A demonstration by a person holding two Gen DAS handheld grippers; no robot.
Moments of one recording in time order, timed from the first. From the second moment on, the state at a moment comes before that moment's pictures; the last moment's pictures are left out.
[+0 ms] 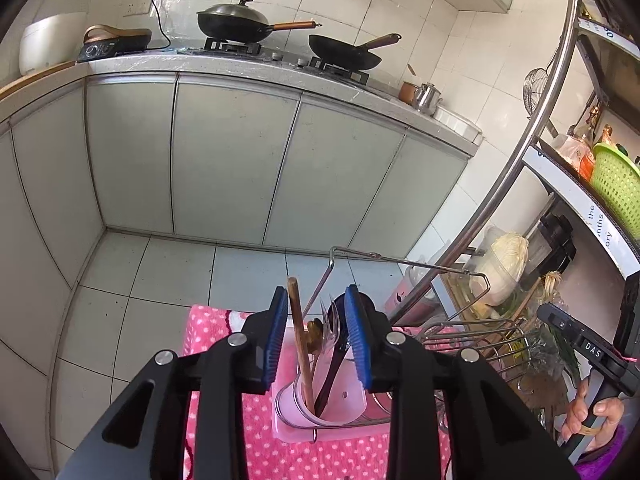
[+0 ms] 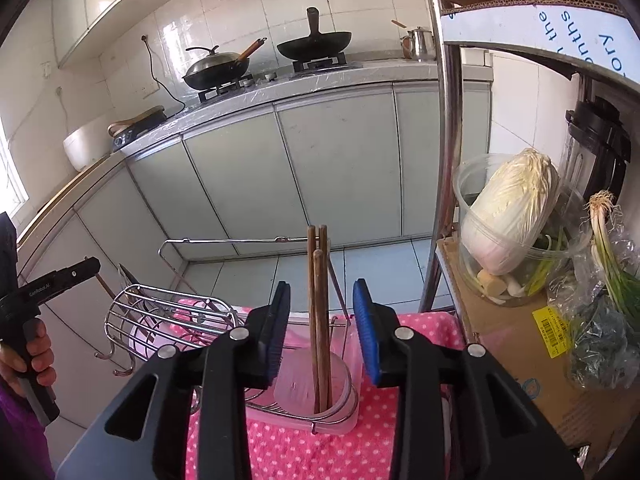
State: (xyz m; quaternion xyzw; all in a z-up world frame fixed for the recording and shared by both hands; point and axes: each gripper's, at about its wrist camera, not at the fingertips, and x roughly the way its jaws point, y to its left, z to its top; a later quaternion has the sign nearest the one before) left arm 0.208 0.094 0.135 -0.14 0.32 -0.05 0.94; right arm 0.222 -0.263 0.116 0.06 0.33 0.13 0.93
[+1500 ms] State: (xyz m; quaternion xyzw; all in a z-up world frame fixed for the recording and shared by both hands) left arm 0.063 0.034 0.023 -0.12 0.41 -0.12 0.90; right arm 0.072 -0.243 -0.015 0.14 0.43 0.18 0.88
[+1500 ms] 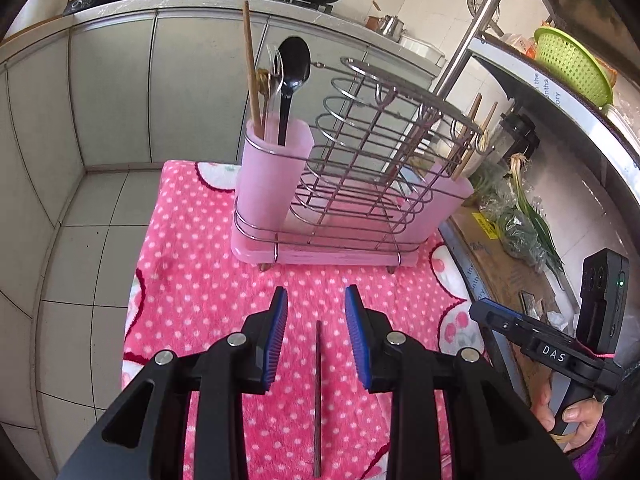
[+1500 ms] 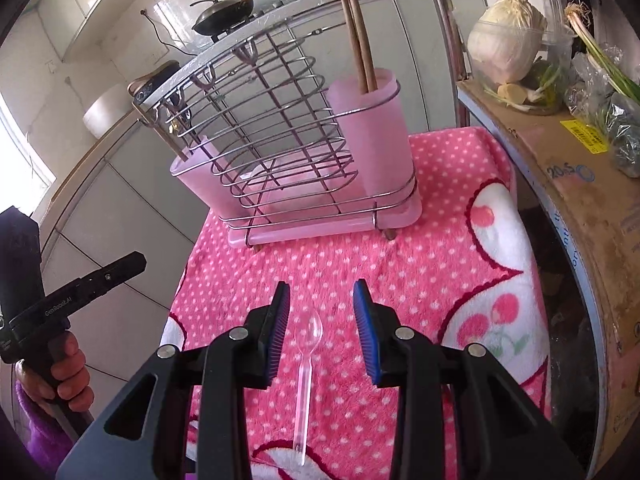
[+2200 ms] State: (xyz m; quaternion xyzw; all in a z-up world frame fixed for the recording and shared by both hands) left arm 0.136 -0.022 -0.071 -0.07 0.58 -0.15 0.80; right arm 0.087 -0.252 -0.066 0.18 0.49 0.20 0.83
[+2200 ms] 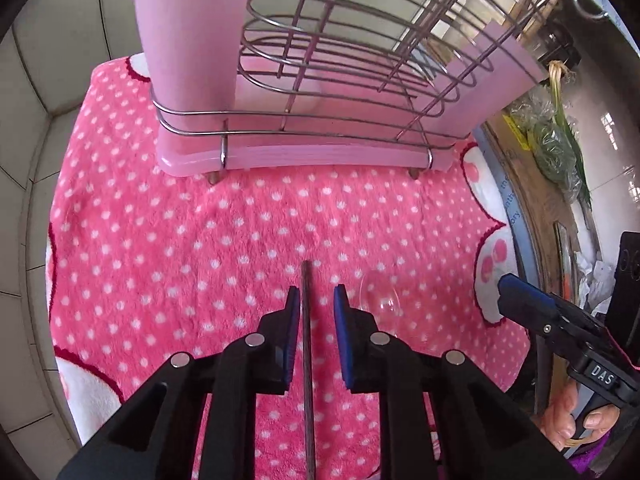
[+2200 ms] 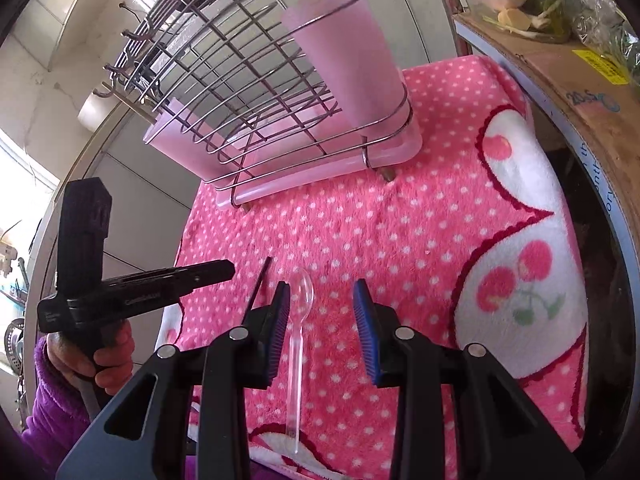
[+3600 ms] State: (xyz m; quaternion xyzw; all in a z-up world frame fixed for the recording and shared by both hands) left arm 0.099 0.045 -0.052 -0.14 0.52 -0.16 0.83; right arm 0.148 -0.162 -0.127 0.09 0.58 0.21 0.78
